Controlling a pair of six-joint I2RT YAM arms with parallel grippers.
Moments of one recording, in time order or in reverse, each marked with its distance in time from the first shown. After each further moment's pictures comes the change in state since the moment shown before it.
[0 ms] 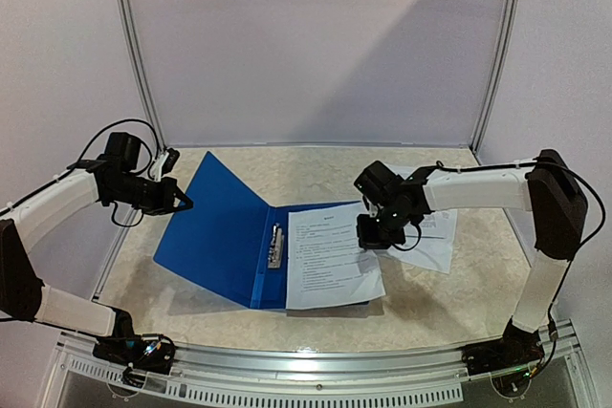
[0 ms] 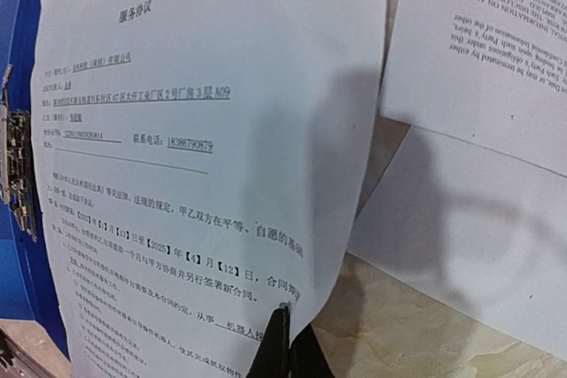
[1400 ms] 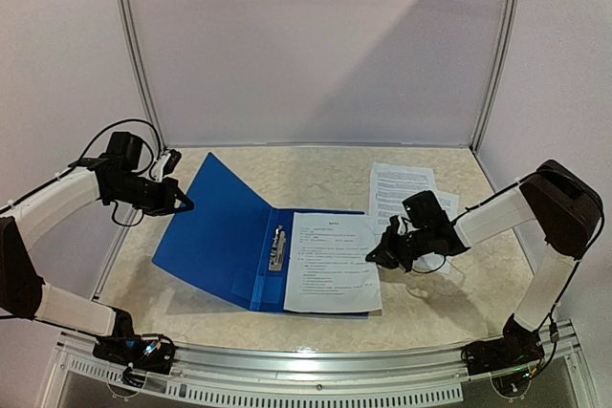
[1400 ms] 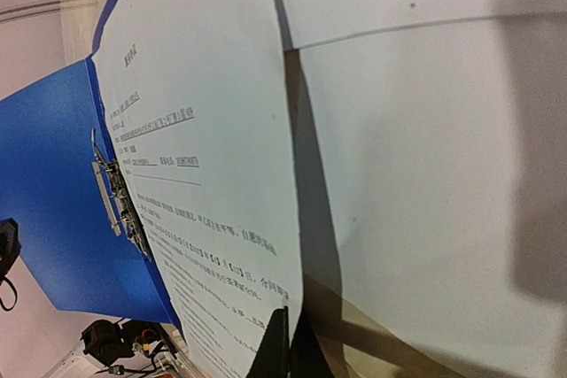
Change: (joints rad) left arm -0.008 0.014 0.015 -0.029 0.002 0.008; right arm -0.191 -0.062 -0.538 0.809 -0.464 0.384
